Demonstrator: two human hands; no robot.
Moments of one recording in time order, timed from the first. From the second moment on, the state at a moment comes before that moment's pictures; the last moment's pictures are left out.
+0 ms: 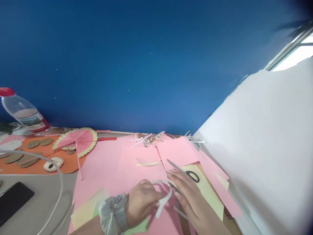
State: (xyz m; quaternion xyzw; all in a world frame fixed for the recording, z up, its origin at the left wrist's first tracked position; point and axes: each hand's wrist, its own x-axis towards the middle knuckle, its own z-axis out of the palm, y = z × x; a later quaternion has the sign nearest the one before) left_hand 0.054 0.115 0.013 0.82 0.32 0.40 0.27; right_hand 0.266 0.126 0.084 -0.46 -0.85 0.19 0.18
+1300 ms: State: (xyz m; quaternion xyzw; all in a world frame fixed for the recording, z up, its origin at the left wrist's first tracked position) left_hand 0.049 0.062 0.042 0.70 0.54 0.23 0.42; right_hand 0.276 0.088 0.041 -0.45 -0.85 0.20 0.17
